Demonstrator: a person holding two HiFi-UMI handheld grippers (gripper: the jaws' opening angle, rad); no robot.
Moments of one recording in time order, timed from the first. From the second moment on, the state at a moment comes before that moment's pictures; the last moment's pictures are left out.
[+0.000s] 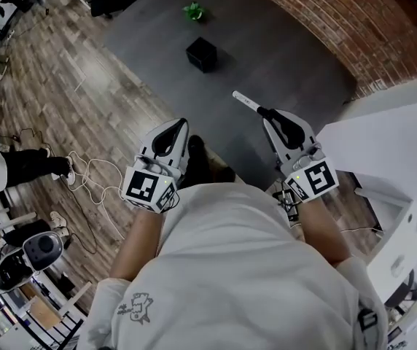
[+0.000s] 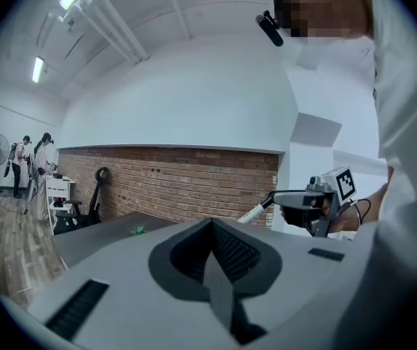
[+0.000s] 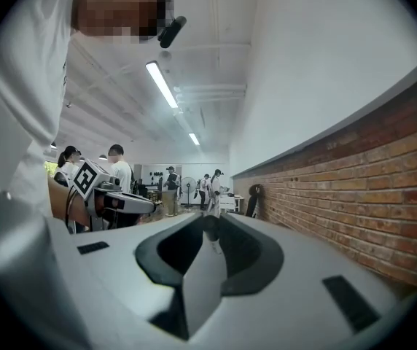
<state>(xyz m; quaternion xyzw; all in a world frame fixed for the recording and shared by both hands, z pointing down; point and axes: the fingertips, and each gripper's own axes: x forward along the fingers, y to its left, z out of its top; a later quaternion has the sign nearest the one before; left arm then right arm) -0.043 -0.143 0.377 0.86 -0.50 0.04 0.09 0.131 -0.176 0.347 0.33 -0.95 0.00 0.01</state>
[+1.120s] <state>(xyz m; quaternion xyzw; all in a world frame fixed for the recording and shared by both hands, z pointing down) -0.110 -0.287 0.434 0.88 -0.45 0.07 0.14 0.037 -0.312 0.400 0.34 -0.94 0.03 0.07</state>
